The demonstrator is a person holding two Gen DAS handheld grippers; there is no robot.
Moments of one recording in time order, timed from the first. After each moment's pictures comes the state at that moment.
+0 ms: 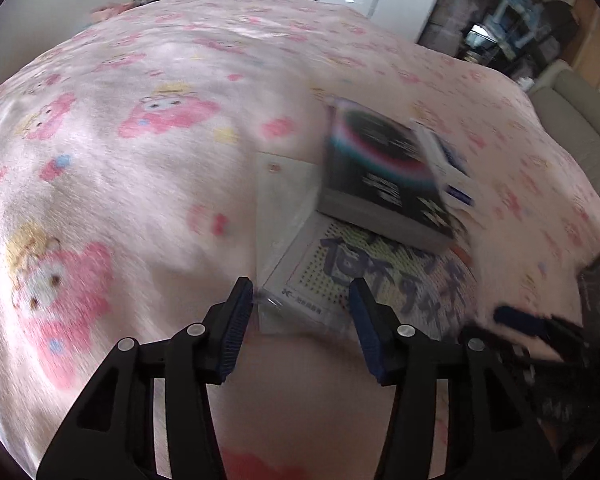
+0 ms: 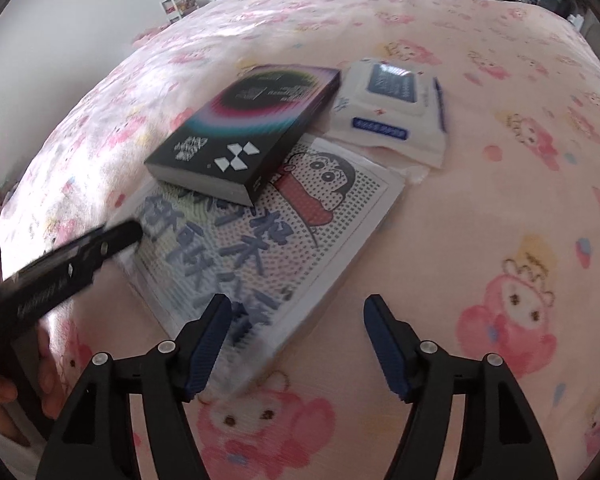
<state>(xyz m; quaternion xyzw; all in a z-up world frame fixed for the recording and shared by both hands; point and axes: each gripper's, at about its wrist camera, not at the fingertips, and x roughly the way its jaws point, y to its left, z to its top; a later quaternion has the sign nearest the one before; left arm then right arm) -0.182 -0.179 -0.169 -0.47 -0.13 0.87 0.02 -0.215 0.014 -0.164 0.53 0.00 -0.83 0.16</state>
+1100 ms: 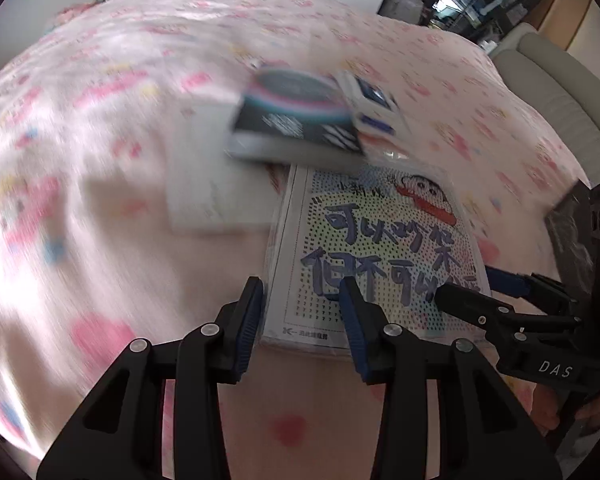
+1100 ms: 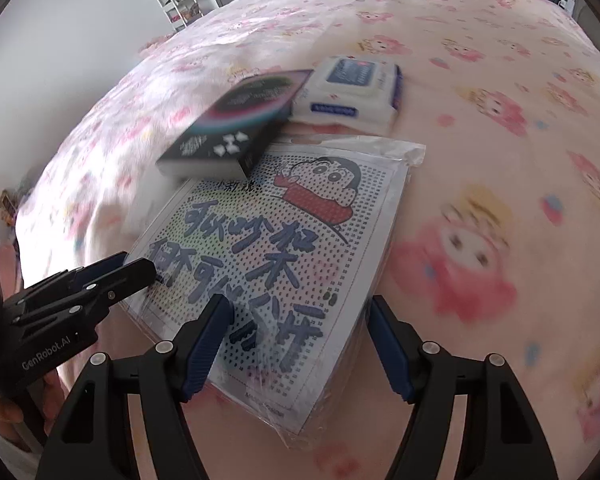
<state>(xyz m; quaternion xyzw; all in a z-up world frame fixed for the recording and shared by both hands) -0.132 -0.113 -0.166 -0.50 -0.12 0.86 0.07 -0.166 0.075 -0.156 0.53 -0.01 -0.83 0.18</state>
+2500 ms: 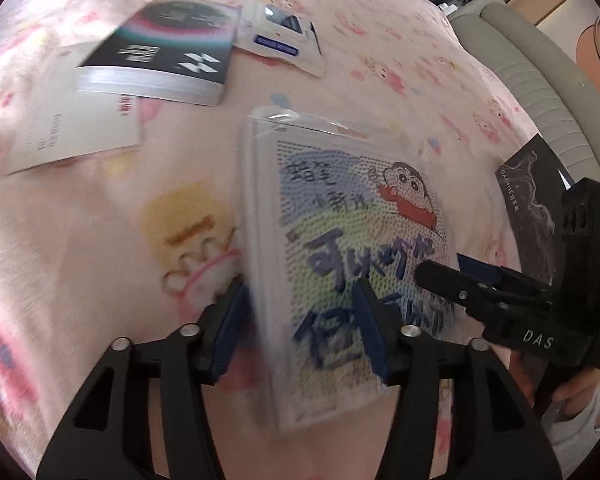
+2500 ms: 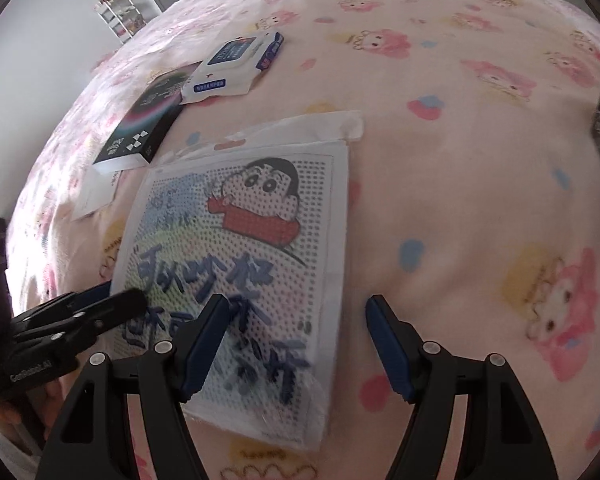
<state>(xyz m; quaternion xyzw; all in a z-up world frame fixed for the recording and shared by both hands) -0.146 -0.049 -0.191 -0.55 -0.15 0.80 0.17 -0.157 0.157 -0.176 0.56 -0.07 -0.82 0.12</state>
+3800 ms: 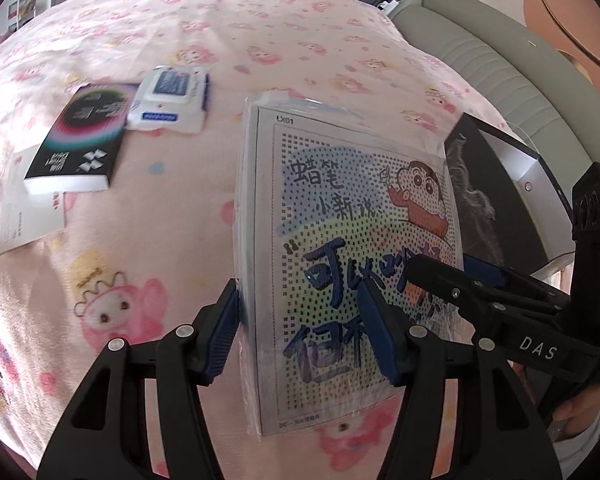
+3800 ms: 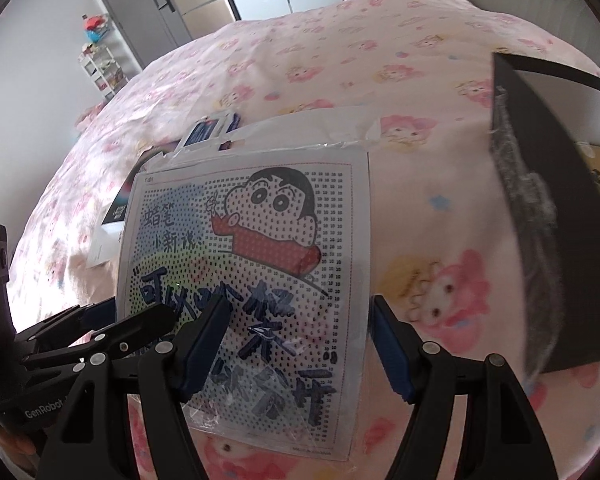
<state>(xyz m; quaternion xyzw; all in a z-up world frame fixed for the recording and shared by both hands) -0.121 0.042 -0.110 -0.50 -0.09 0.83 0.21 -0.111 0.226 -0.100 0.49 -0.10 -0.86 0.05</state>
